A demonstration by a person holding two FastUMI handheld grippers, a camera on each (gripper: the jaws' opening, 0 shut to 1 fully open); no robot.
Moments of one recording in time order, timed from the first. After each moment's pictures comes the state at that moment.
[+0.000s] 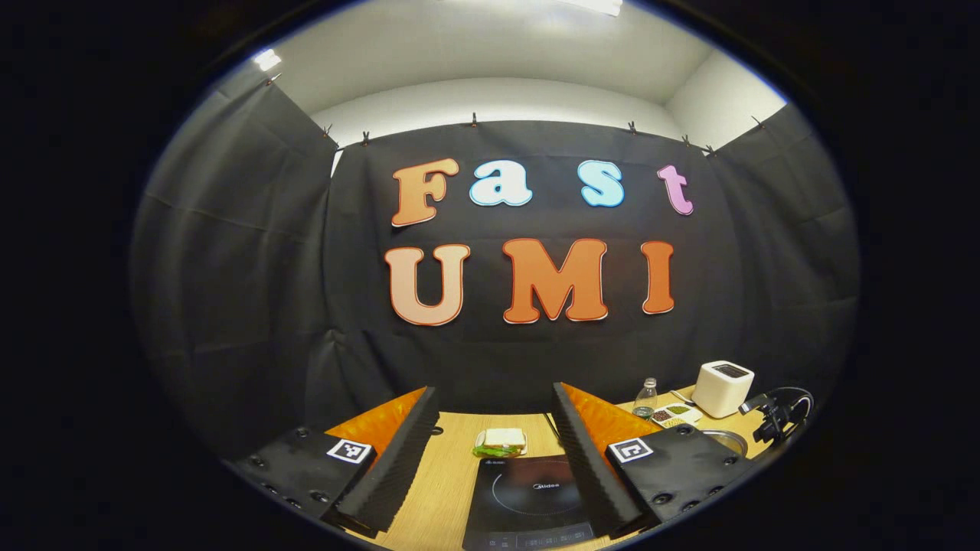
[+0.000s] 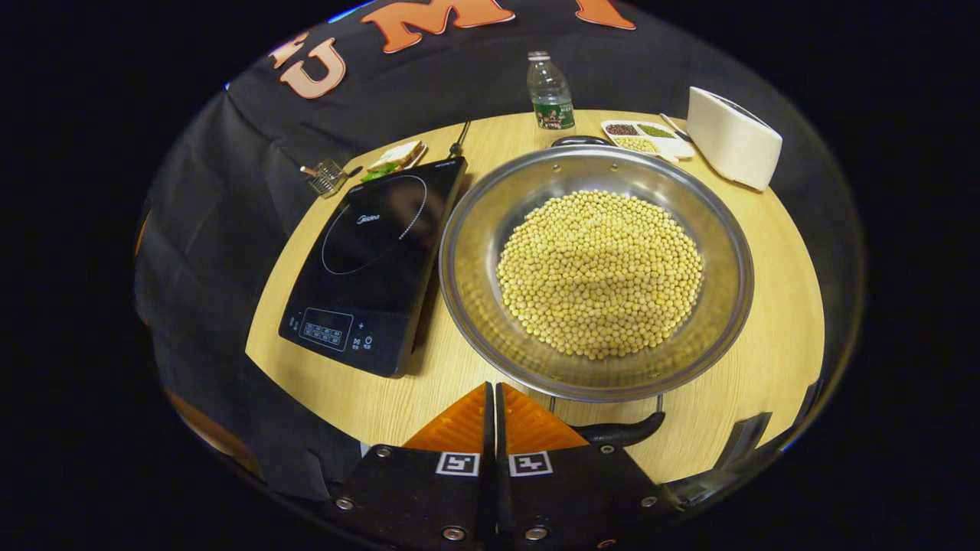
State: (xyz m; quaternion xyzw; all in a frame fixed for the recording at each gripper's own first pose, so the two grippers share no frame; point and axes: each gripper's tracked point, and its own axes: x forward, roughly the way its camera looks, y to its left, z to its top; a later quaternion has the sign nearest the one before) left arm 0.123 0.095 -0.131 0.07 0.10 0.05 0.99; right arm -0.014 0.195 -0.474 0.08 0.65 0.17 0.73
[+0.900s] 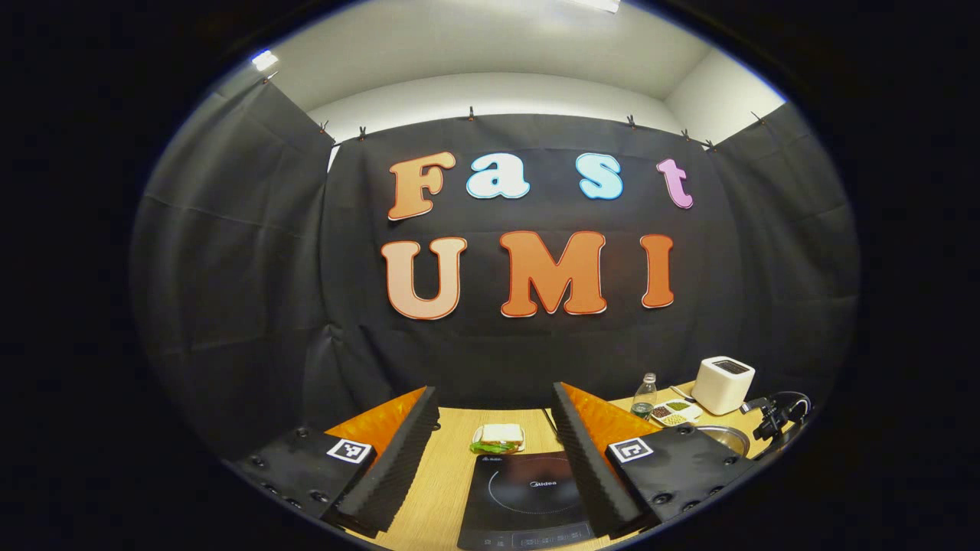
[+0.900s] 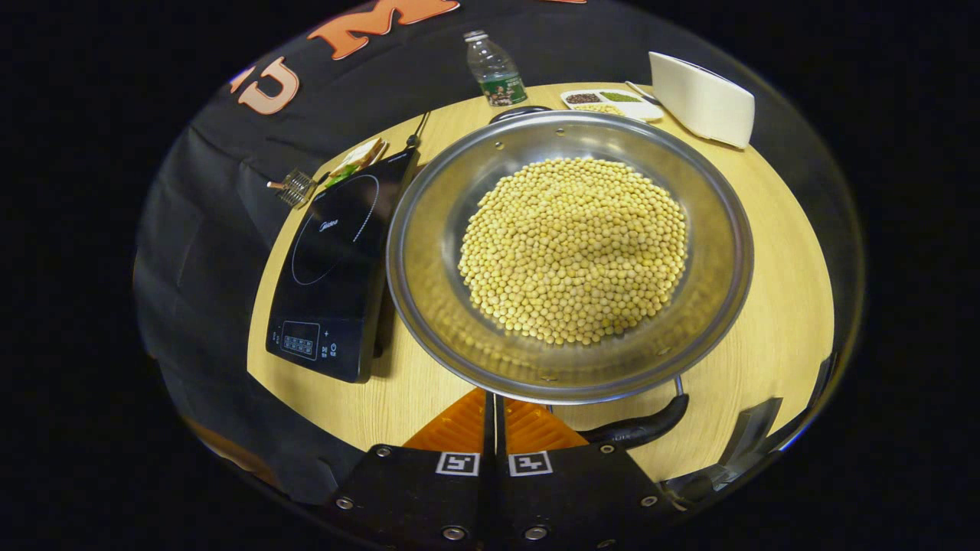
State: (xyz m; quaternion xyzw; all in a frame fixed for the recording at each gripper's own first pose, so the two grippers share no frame) left arm 0.129 0.095 -0.136 0.06 0.12 0.04 0.99; right arm -0.010 0.157 -0.496 0.11 0.68 0.13 0.71
